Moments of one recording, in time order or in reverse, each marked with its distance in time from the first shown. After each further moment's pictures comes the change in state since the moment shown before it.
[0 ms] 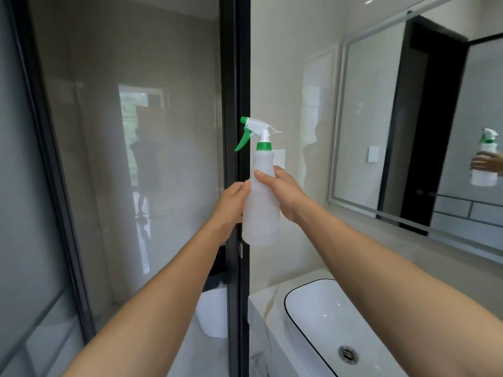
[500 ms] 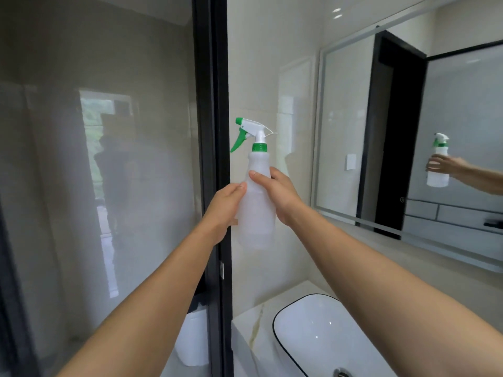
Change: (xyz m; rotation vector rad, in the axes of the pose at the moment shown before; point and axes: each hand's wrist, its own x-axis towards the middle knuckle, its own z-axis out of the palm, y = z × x) left_hand 0.074 -0.006 0.008 -0.018 -0.100 0.035; right_hand 0.060 0.013 -0.025 -0.029 0.144 -0.094
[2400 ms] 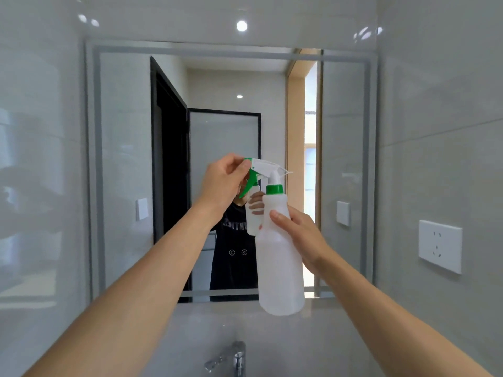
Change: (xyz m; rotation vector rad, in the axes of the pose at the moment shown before) left_hand 0.261 0.052 0.328 -0.475 -0.696 0.529; right_hand 0.007 -0.023 -0.288 -0.610 0.749 -0.100
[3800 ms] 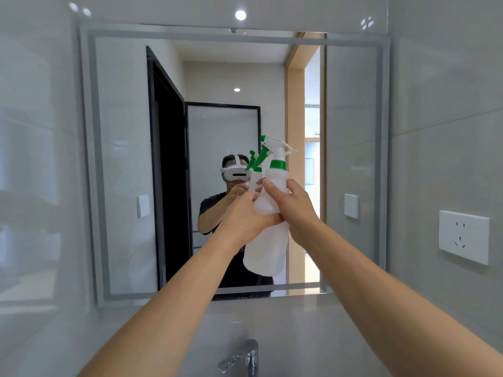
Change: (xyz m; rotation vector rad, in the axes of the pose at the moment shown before) left_hand -0.032 -0.056 0.002 0.180 -0.312 -0.214; right_hand 0.059 -0.005 0.046 0.039 0.354 0.085
